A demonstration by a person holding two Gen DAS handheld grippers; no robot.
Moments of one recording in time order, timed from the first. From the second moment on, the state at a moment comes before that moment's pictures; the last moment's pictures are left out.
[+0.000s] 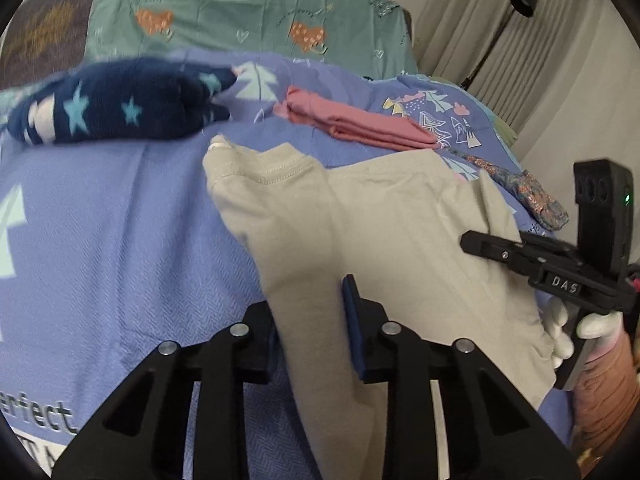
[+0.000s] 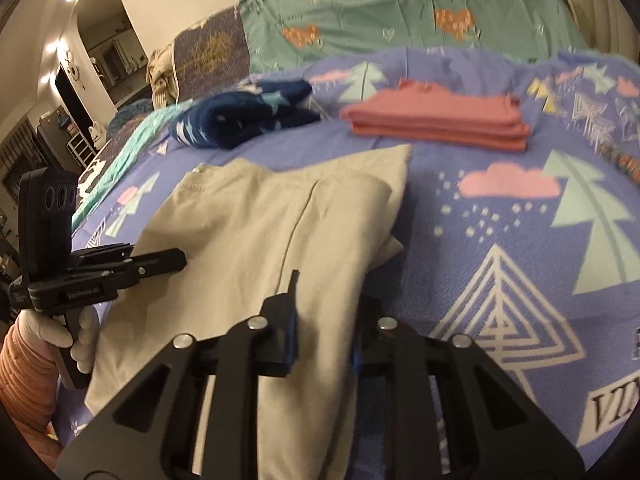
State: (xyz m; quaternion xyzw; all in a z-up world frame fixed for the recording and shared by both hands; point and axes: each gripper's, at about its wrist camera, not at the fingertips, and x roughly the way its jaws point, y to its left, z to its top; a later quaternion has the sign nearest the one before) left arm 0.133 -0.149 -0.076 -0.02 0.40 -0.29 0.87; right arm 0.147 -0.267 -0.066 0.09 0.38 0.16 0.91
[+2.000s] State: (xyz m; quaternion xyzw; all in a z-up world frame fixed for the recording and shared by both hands) left arm 0.095 -0.496 0.113 0.13 0.19 -0.53 0.82; right arm -0.036 -0.578 0.095 0.07 0.12 -0.23 0.96
